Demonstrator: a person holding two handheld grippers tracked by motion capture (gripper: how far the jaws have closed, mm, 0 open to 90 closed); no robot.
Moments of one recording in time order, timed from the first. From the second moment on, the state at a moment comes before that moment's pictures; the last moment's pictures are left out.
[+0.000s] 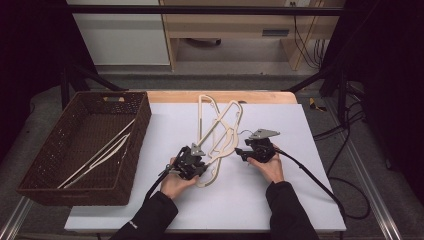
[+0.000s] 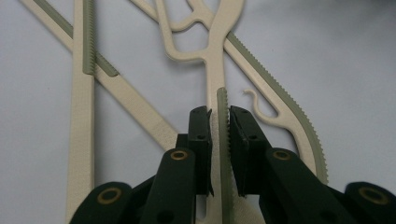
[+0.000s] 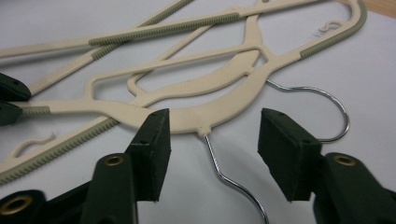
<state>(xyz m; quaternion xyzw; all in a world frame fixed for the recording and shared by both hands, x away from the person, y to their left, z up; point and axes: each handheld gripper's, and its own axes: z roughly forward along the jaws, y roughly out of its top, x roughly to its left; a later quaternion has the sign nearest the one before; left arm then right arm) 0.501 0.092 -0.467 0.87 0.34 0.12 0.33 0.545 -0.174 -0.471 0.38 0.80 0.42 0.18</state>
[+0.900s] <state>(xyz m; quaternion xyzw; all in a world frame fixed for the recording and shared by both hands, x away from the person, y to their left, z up) 0.503 0.098 -0.461 0.87 0.34 0.13 0.34 0.554 -0.172 -0.483 0.34 0.84 0.39 0.15</state>
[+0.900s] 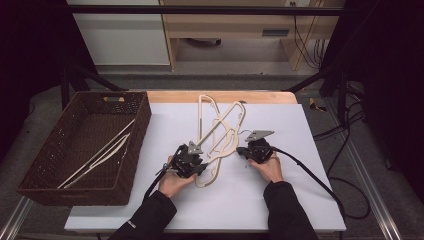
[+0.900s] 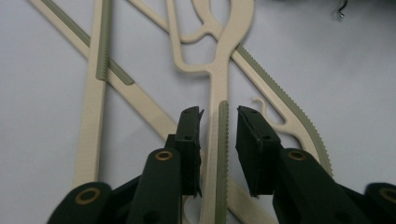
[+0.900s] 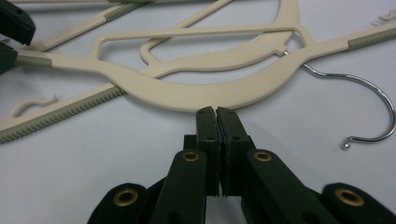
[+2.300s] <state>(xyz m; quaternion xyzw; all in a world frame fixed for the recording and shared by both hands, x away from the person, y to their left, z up) 0.529 0.008 -0.449 0.90 0.22 0.20 0.31 0.531 -0.175 -0.428 0.33 0.84 0.40 0.14</state>
